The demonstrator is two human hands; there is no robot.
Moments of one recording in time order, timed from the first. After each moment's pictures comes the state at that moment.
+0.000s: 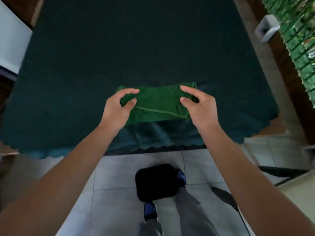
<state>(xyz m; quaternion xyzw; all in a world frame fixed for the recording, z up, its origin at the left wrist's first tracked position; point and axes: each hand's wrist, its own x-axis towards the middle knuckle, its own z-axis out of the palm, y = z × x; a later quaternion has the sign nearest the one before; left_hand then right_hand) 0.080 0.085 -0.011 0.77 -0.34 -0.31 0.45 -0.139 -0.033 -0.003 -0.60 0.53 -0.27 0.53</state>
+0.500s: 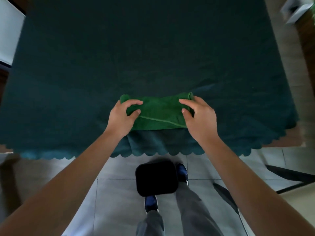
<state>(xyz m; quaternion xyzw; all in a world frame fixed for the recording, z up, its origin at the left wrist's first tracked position) 0.068 0.055 -0.061 0.84 -0.34 -0.30 0.29 -0.153 -0.064 -0.067 -0.79 0.48 -0.17 0.35</state>
